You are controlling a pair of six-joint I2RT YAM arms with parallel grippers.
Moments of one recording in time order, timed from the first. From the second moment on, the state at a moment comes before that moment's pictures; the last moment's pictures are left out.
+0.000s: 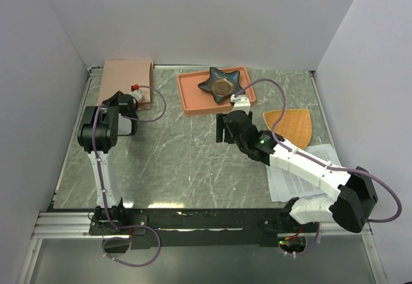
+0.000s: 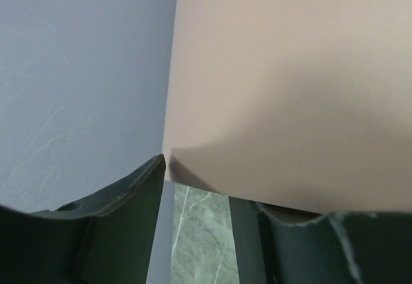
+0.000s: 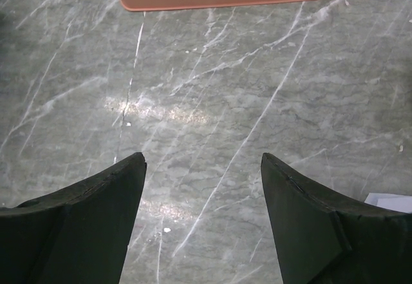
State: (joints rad) left arm 0.00 2.21 1.06 0.89 -0.63 0.97; right arm 0.81 1.26 0.98 -0.36 0.46 0.49
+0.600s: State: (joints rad) left arm -0.03 2.23 1.16 0.83 -0.70 0.92; right arm 0.83 1.30 0.98 -0.35 0.47 0.49
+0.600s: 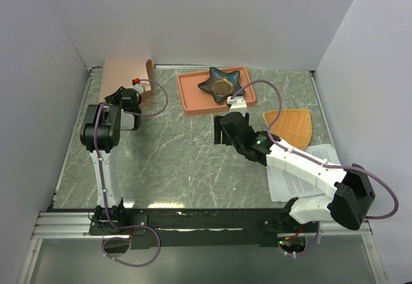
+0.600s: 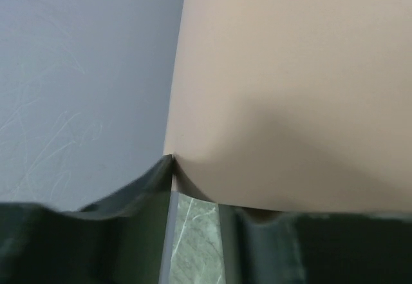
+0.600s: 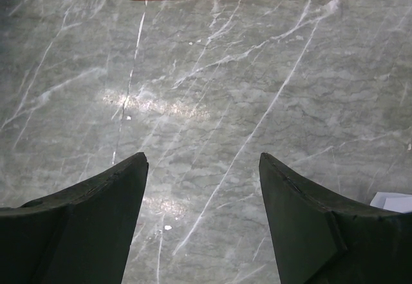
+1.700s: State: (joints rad) left arm 0.04 1.21 0.66 -0.02 -0.15 0.46; right arm 0.94 1.28 0.98 -0.35 0.56 0.54
